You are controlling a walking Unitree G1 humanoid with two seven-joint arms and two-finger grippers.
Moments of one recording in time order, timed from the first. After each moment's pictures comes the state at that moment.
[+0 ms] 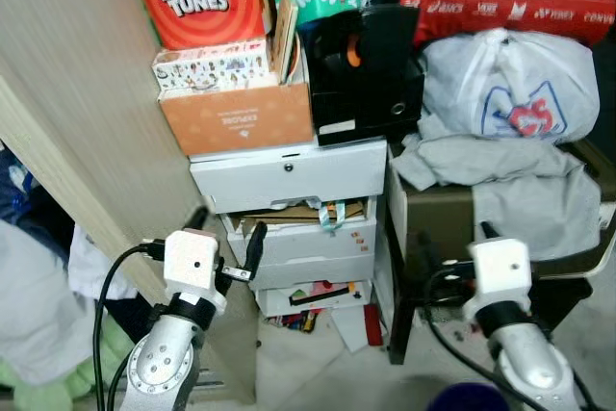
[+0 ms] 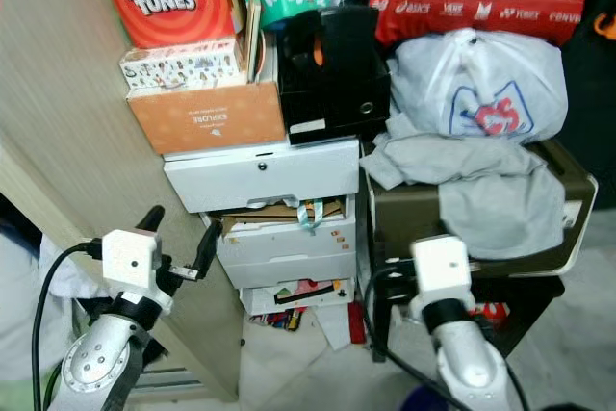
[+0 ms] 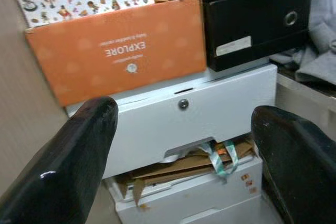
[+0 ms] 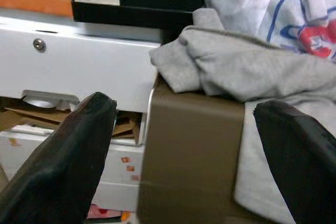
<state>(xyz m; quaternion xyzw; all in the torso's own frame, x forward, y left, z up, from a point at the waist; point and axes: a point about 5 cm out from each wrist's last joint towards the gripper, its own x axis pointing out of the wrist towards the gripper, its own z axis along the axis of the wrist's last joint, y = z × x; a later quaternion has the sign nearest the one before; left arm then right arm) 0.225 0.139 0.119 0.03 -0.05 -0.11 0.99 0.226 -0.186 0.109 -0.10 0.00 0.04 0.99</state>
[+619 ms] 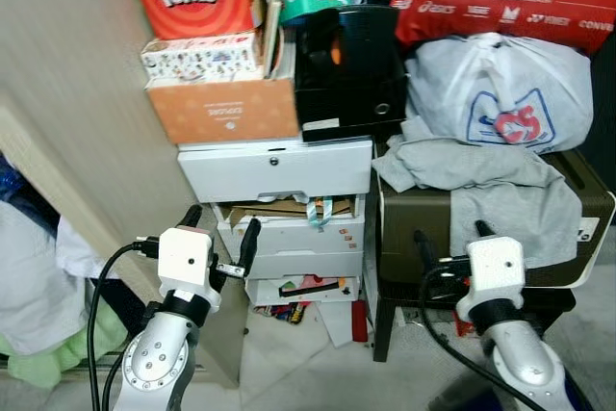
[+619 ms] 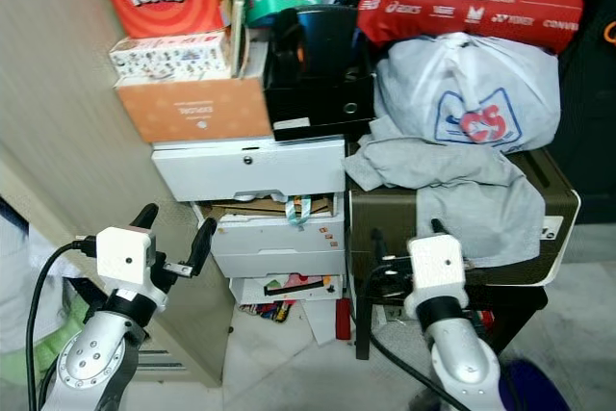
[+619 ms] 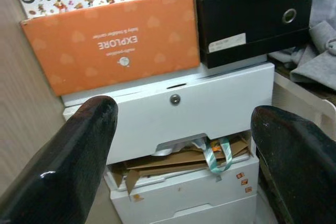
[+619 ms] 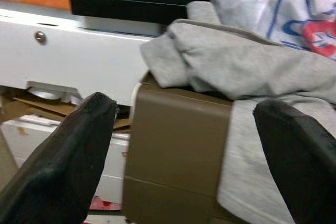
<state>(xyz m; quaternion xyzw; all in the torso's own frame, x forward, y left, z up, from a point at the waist) 0.227 0.143 0.117 0.03 -0.04 -0.10 0.99 0.228 -0.181 0.106 -0.10 0.01 0.05 0.99</state>
